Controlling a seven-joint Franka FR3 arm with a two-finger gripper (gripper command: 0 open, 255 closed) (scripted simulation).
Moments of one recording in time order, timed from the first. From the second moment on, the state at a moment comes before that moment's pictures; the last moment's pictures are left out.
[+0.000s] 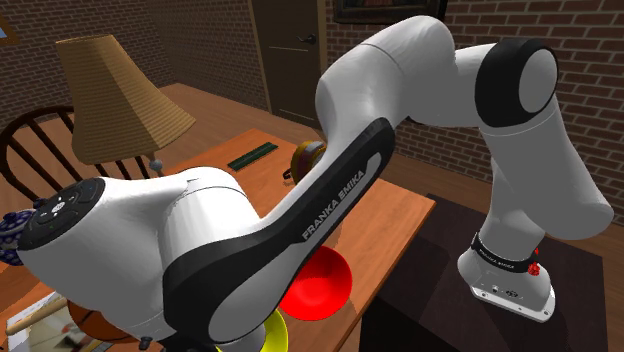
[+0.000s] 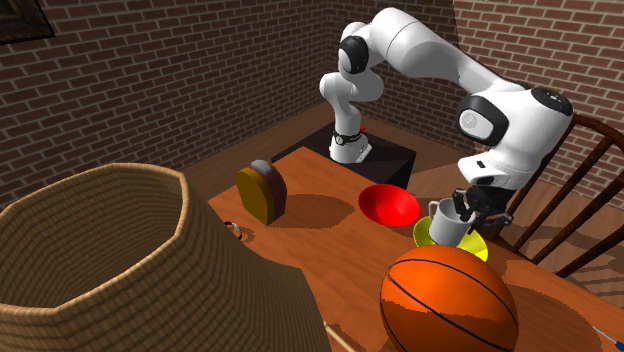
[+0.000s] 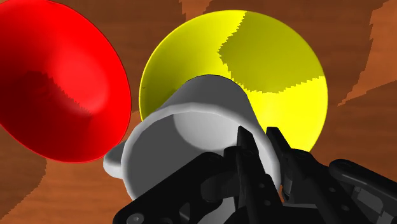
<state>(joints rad) 0.60 0.61 0.63 -1.41 -0.39 1.84 1.31</state>
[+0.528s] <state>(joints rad) 0.60 0.61 0.63 -1.41 -0.39 1.84 1.31</state>
